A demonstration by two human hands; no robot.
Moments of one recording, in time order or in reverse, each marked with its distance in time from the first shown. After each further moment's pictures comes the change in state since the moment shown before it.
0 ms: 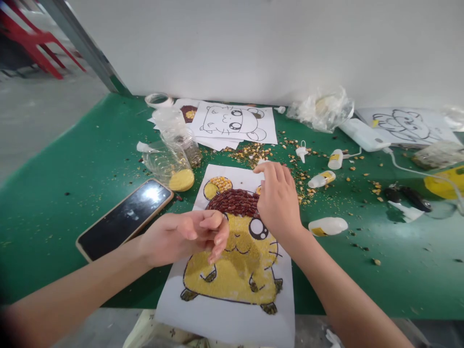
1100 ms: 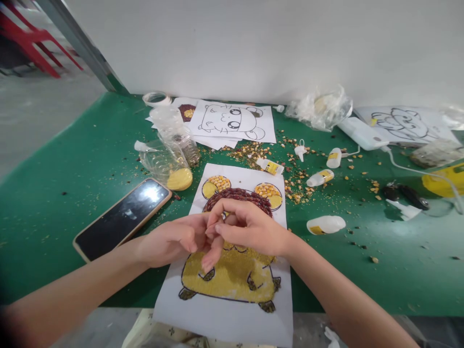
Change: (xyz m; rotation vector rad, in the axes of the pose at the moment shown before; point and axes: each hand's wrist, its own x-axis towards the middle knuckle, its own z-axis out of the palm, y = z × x) left_hand 0.001 -0.004 0.001 0.248 -0.024 0.008; right_hand -0.012 -0.027 -0.008 1.161 -0.936 0.321
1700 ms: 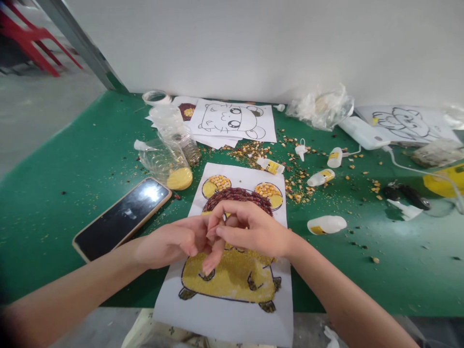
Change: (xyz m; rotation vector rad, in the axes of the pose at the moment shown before) left_hand -0.001 -0.002 0.002 -0.033 0.027 -0.040; right_hand -0.002 -0.002 -0.002 0.010 -0.027 0.007
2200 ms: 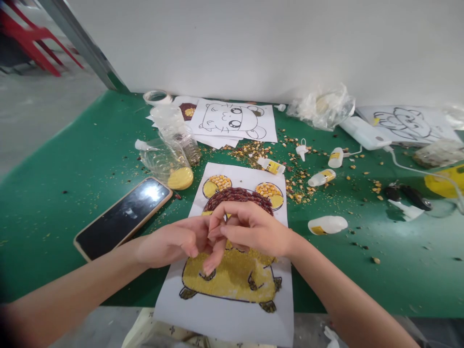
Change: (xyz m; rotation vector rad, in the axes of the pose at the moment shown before) left_hand 0.000 -0.003 -0.002 -0.003 -0.034 0.035; right_hand 0.001 0.000 0.000 0.023 -0.014 -0.012
